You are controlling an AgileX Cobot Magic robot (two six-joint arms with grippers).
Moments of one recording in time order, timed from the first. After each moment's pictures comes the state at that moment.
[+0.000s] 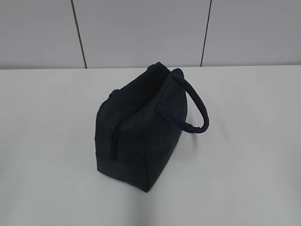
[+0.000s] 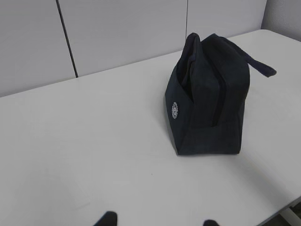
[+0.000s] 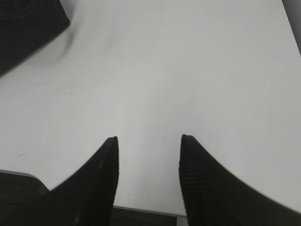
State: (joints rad) left arm -0.39 -0.01 -0.53 -0.03 1.12 0.09; right arm 0.18 -0.02 -0.49 -0.14 1.15 0.01
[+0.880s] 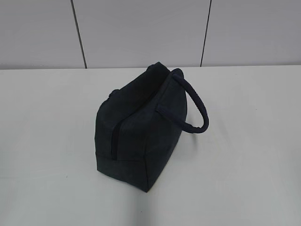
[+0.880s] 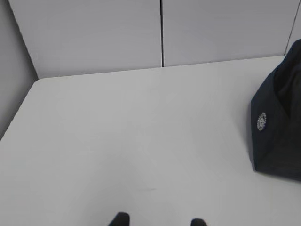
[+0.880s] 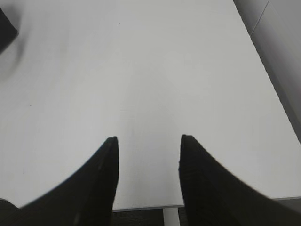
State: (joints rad) left arm -0.02 -0.01 -0.53 -0.03 1.12 0.09; right arm -0.01 -0.02 -0.49 -0.14 1.15 0.01
